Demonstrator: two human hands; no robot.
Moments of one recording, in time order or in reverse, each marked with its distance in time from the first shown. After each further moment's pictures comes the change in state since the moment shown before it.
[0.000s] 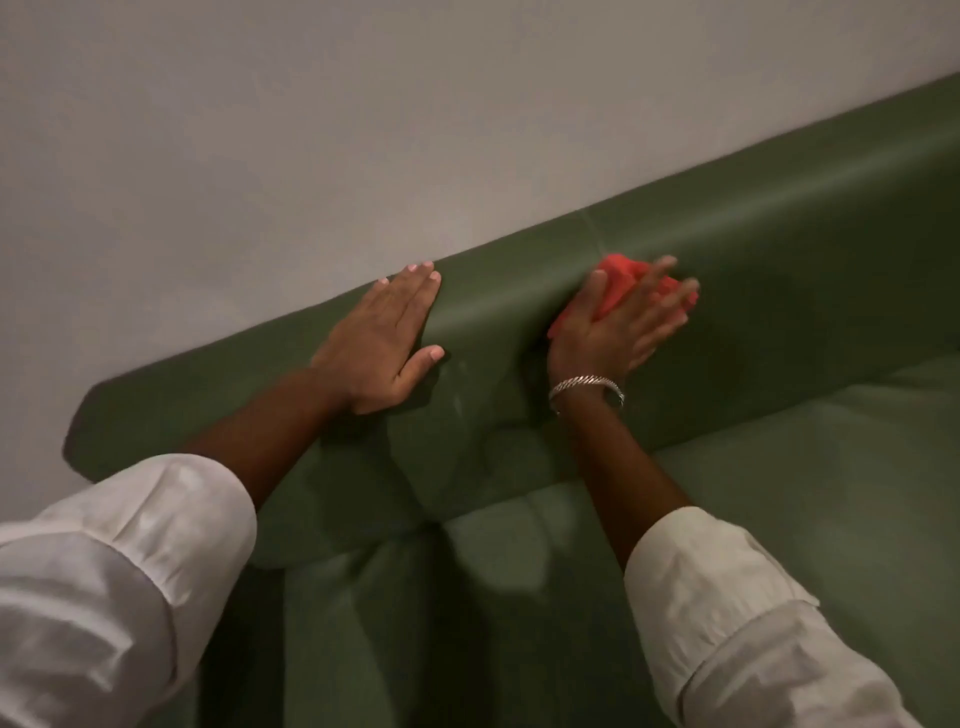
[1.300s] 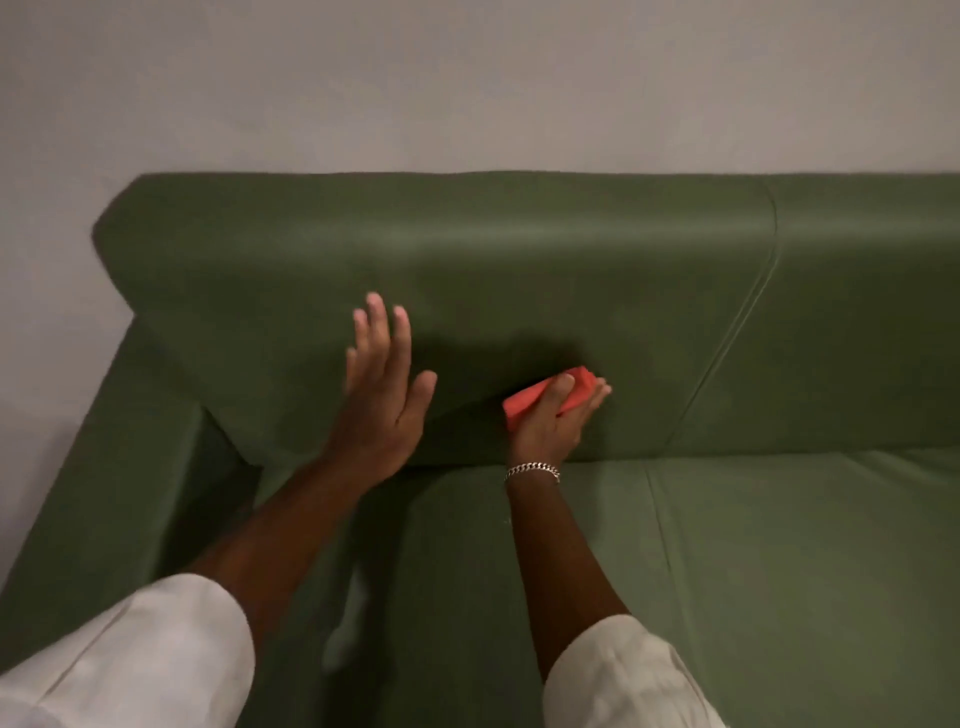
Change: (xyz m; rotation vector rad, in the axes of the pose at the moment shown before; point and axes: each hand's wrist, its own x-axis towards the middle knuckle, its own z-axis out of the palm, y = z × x) left_hand -0.153 0.026 0.148 -0.619 0.408 -0.567; right_hand -0.170 0.113 0.037 0.048 -0.286 0.168
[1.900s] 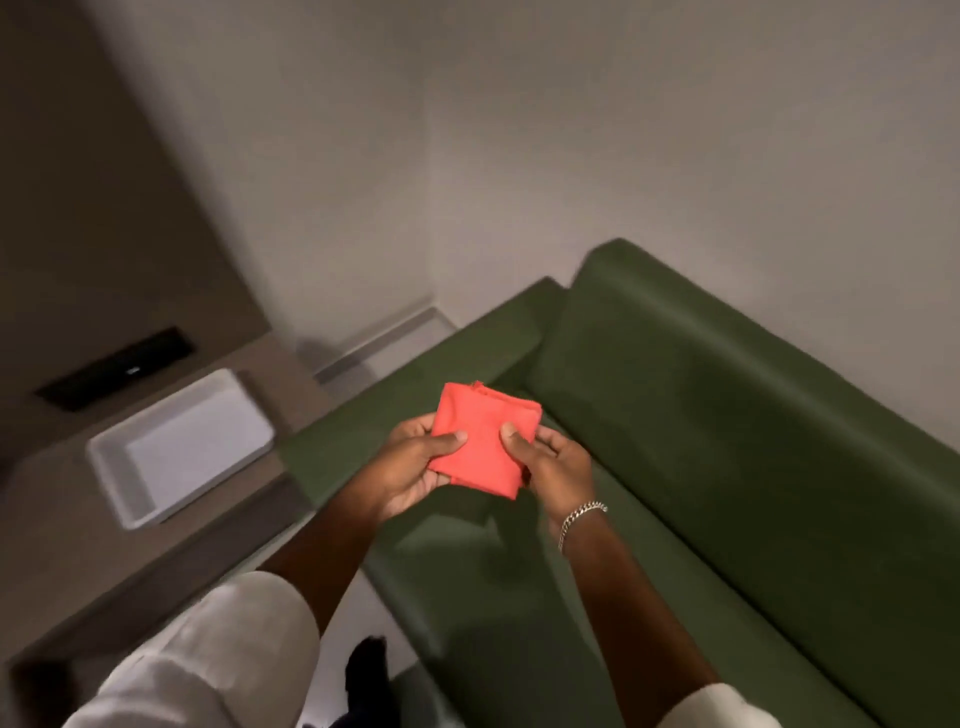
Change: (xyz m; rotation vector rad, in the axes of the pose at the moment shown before) left_hand -0.325 0.121 -0.209 -1.476 0.527 -0.855; right_hand -0.291 -0.124 -0.129 -0.225 -1.346 0.212
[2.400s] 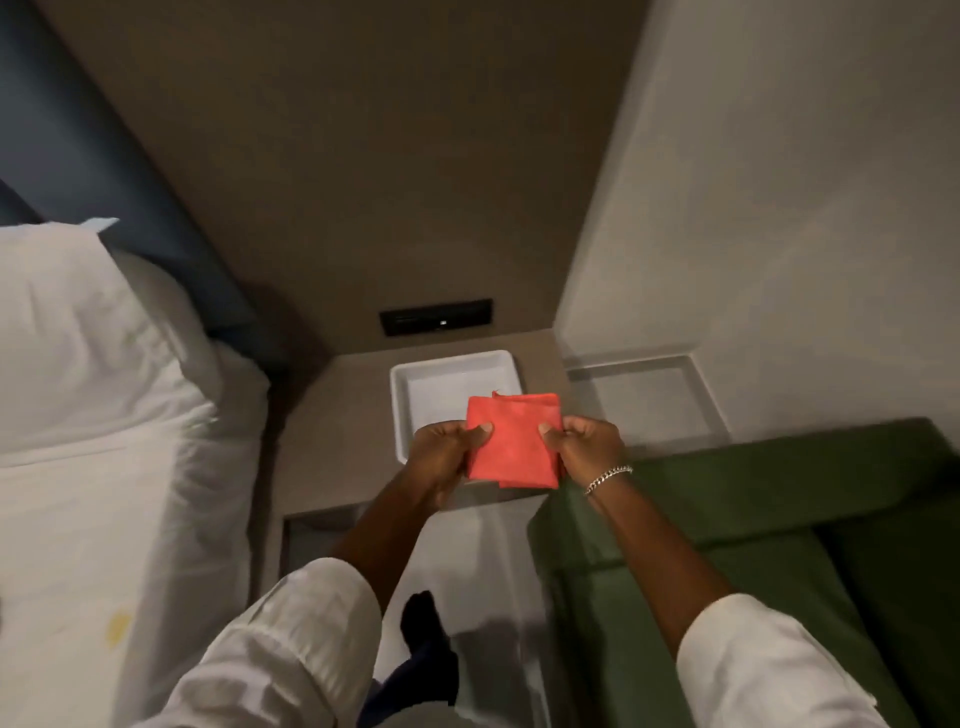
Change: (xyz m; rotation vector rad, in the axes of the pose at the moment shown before) left_hand -0.114 0.065 -0.350 -0.285 0.718 0.124; right_hand 0.047 0.126 0.376 -0.786 -0.417 -0.115
